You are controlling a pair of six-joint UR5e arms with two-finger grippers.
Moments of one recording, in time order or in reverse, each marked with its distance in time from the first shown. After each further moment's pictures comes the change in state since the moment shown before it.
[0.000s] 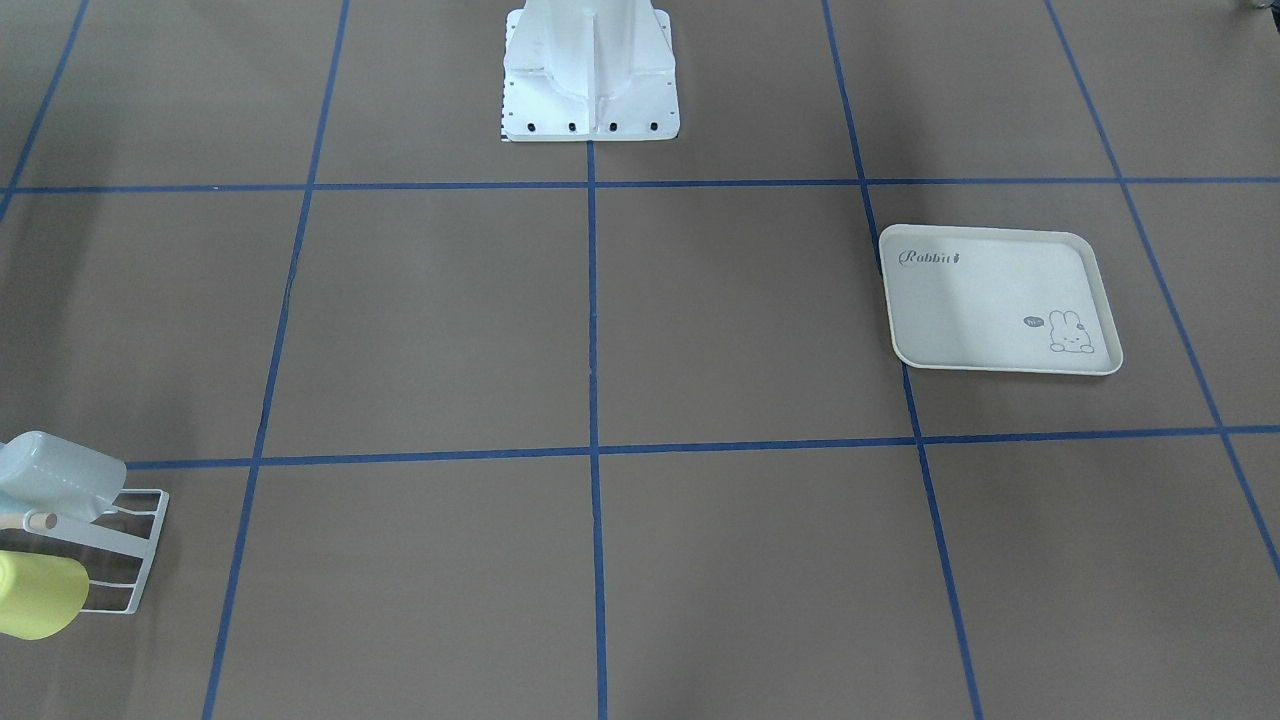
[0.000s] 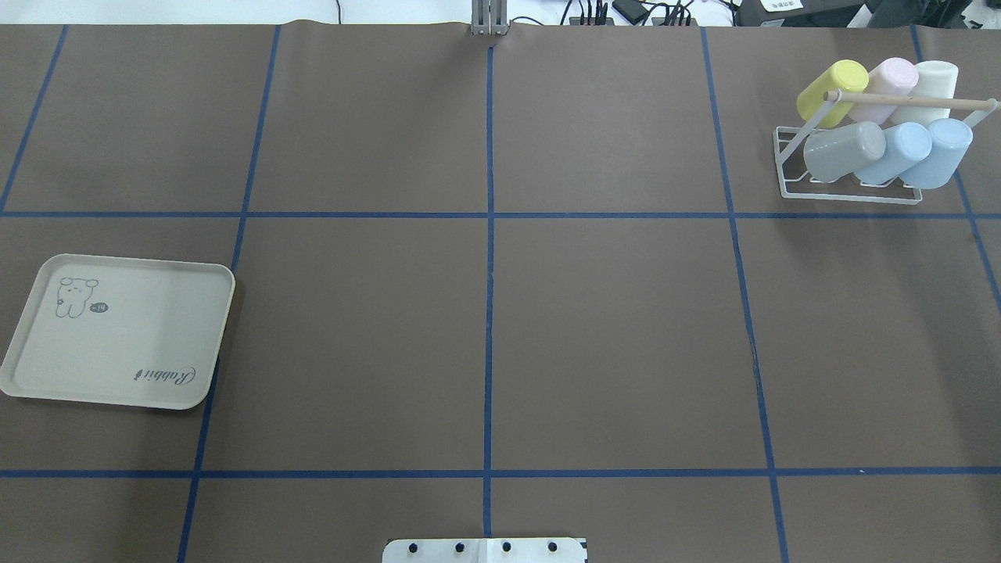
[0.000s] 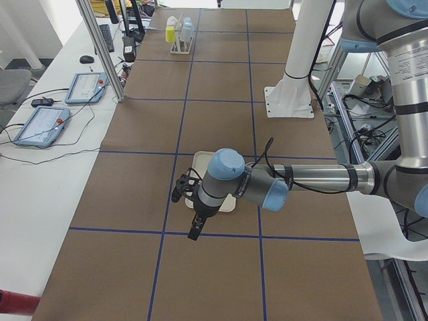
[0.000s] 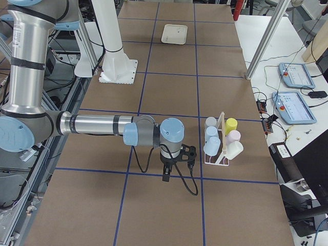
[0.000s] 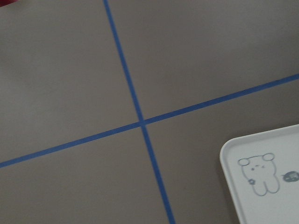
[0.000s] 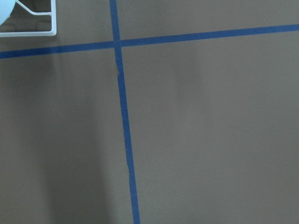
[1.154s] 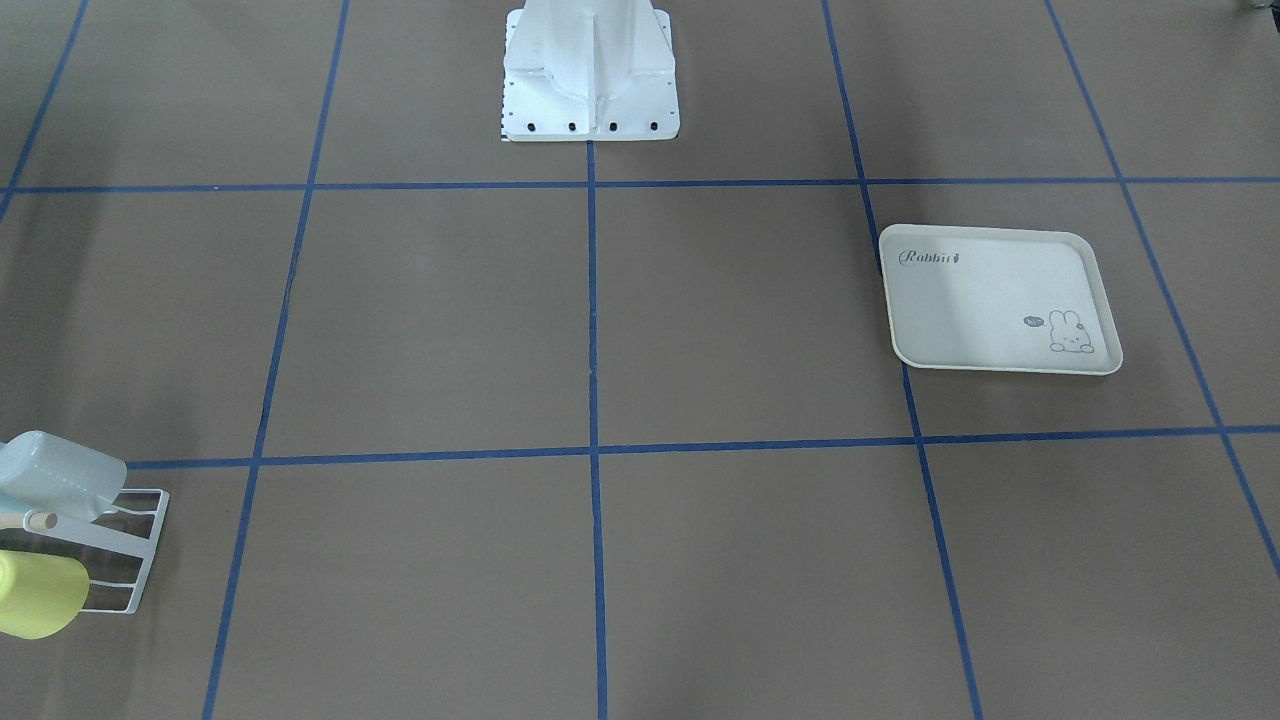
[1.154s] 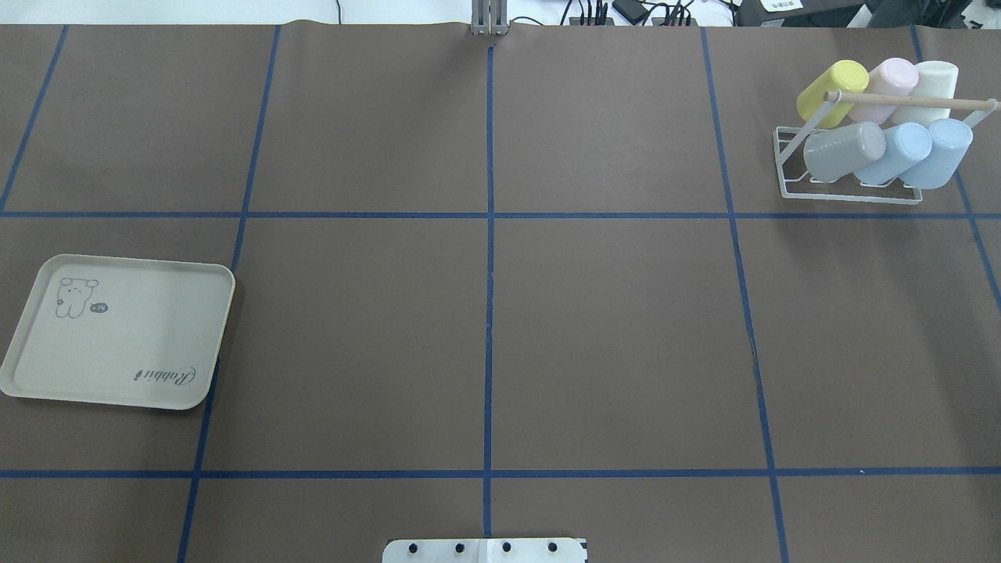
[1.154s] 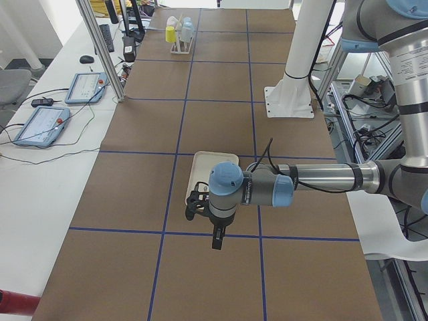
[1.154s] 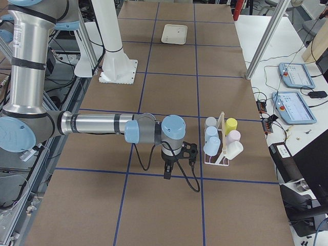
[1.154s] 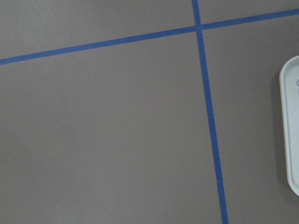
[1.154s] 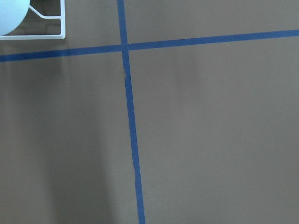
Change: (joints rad) left arm 0.045 0.023 -0.057 0.318 -0.104 0.039; right arm -0.003 0.005 0.015 -0.016 0.002 -0.002
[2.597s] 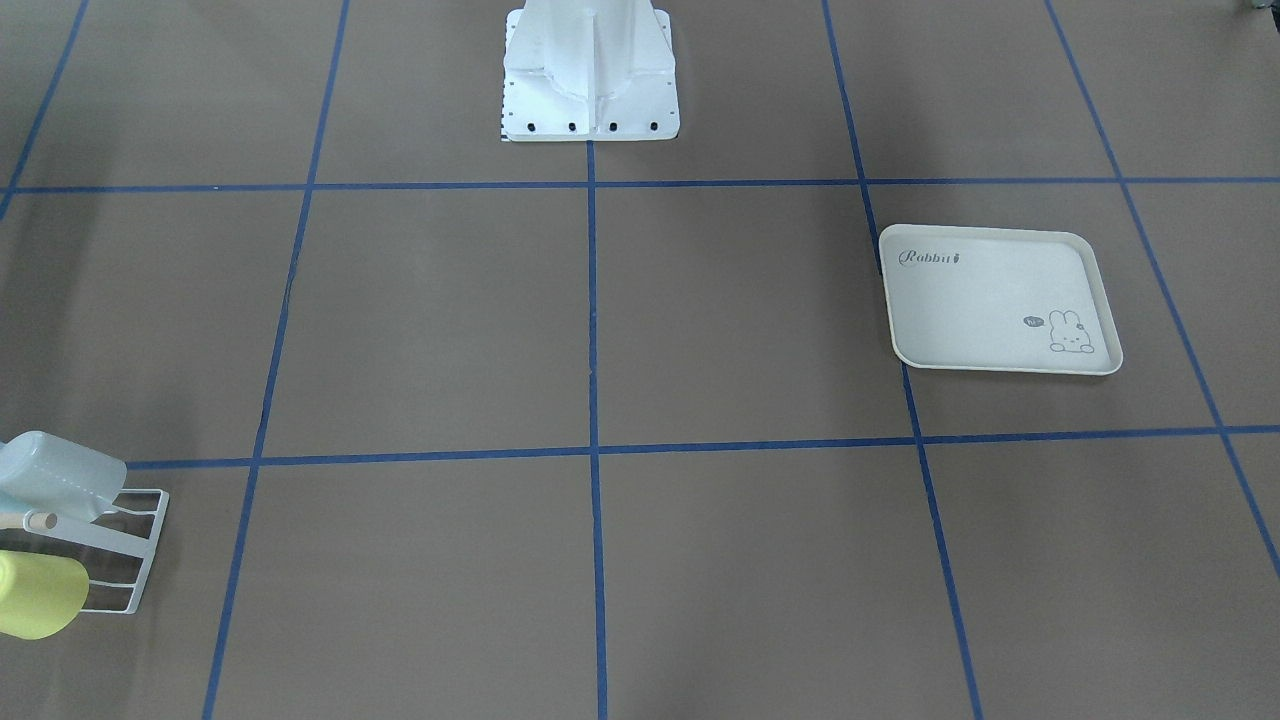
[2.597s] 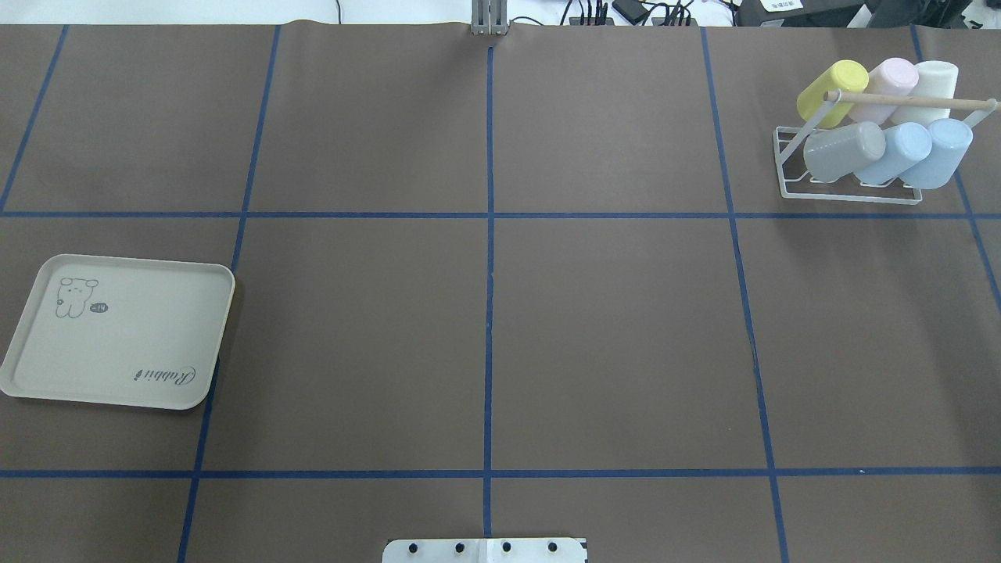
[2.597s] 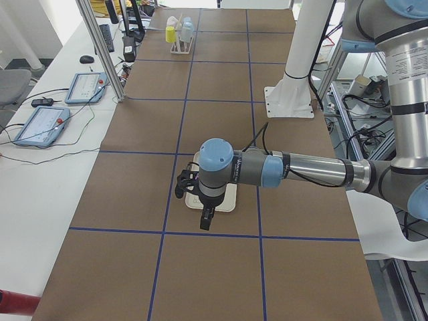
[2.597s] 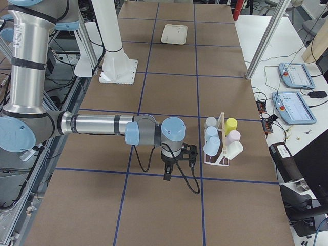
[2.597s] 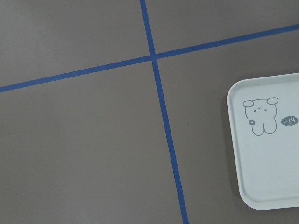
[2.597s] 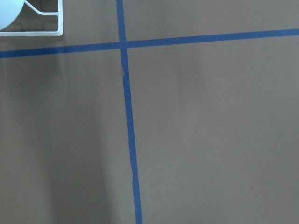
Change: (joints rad) left arm 0.007 -0.058 -0.054 0.036 0.002 -0.005; right arm -0.001 0.000 -0.014 0.013 0.002 -0.012
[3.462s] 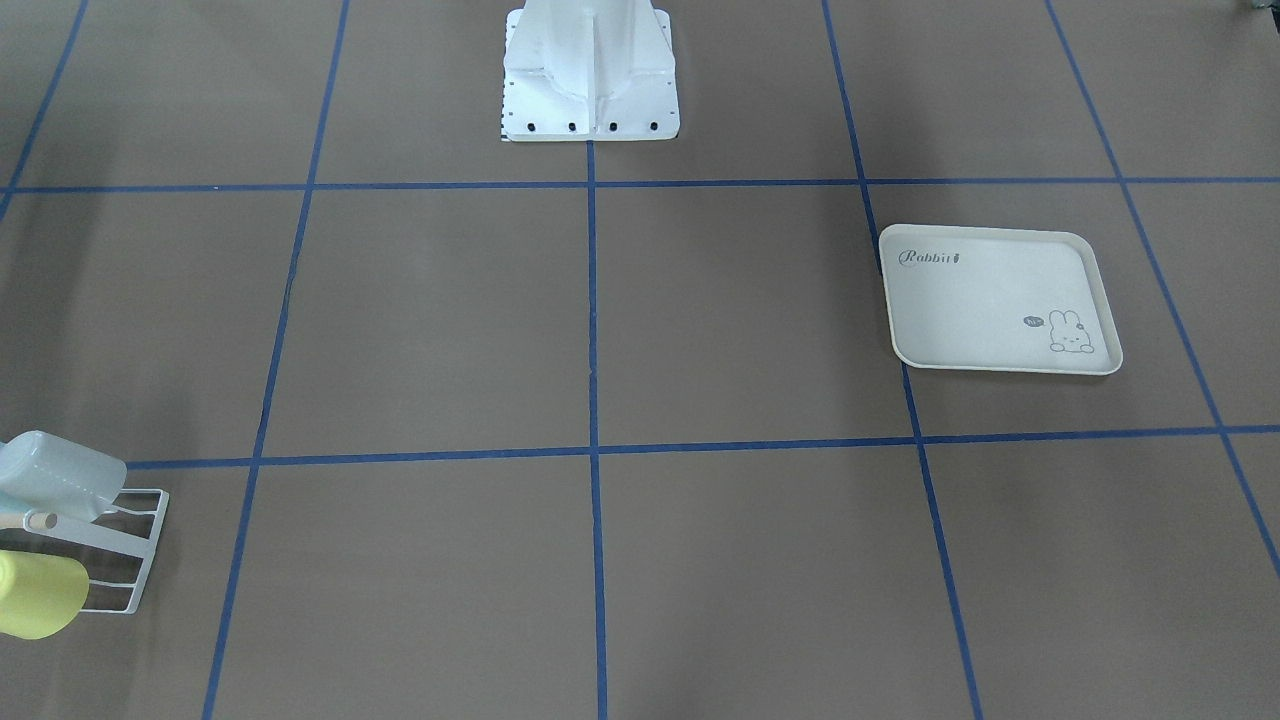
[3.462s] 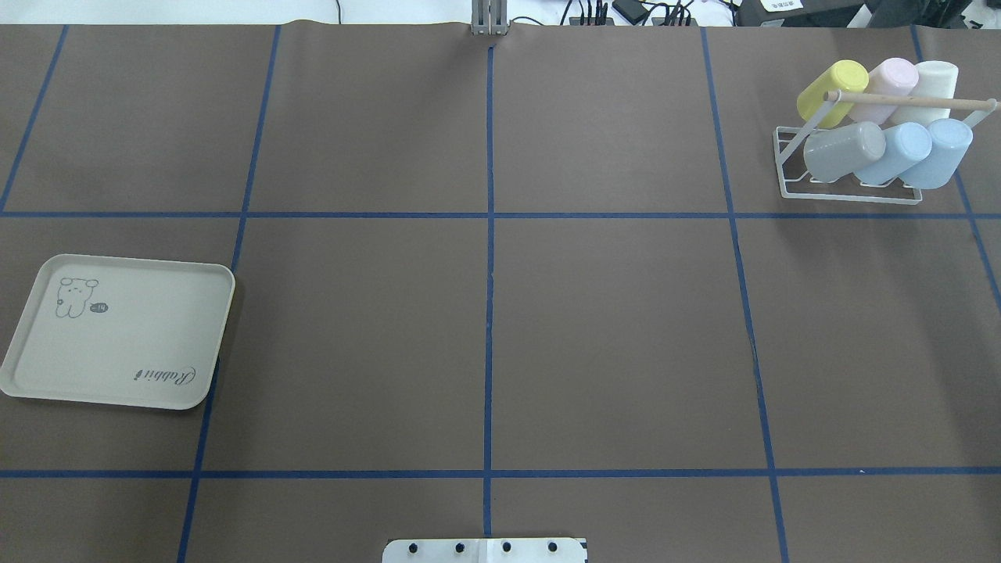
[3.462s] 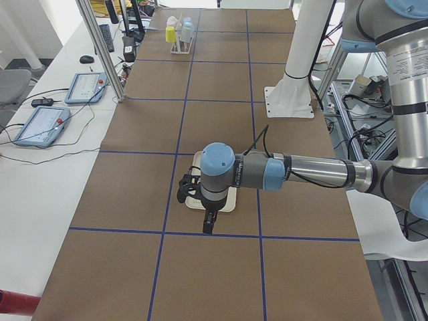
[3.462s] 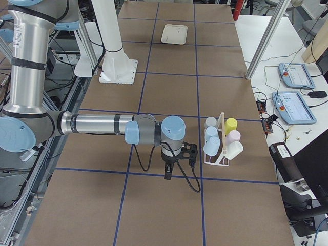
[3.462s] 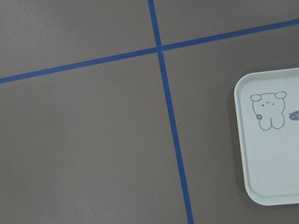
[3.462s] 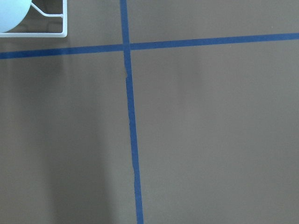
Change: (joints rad) left arm -0.001 0.014 0.015 0.001 0.005 0.001; right arm -0.001 0.000 0.008 0.001 -0.001 -0.003
